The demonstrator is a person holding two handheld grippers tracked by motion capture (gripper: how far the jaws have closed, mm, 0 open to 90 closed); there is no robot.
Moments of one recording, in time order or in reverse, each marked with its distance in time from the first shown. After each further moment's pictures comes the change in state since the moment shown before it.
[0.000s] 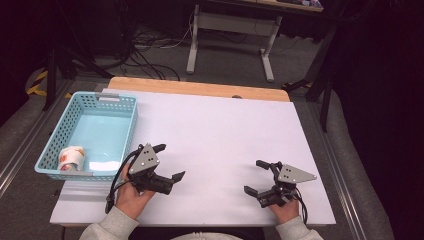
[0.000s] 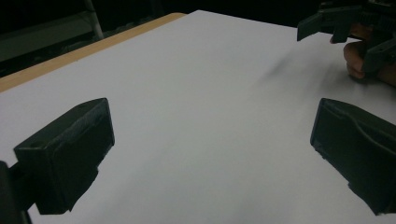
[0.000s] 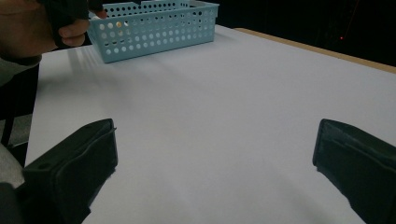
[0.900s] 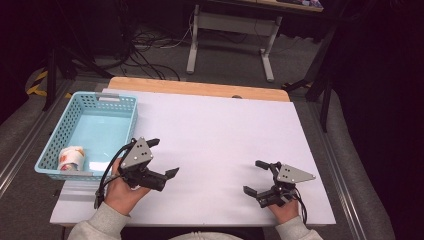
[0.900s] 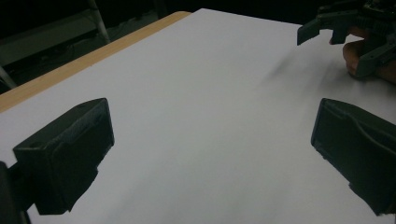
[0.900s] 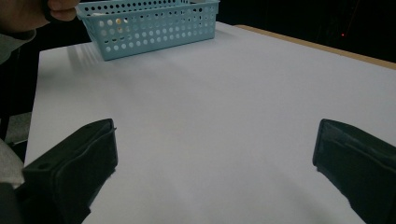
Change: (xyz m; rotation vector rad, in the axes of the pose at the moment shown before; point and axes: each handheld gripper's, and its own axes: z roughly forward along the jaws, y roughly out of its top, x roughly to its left) left arm 0.008 0.020 -0.021 0.038 0.014 0.028; right arm 0.000 0.000 0.002 0.012 0.002 0.003
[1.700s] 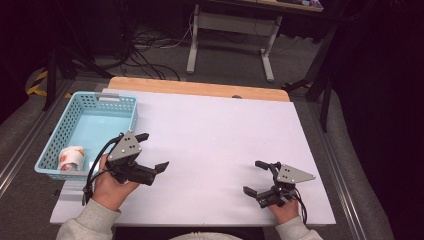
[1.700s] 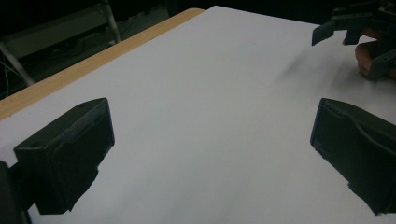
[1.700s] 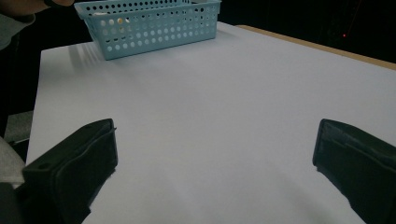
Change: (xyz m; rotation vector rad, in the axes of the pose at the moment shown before) left arm 0.020 0.006 -0.024 0.022 0.033 -0.018; right arm 0.001 0.000 0.000 0.002 0.003 -0.006
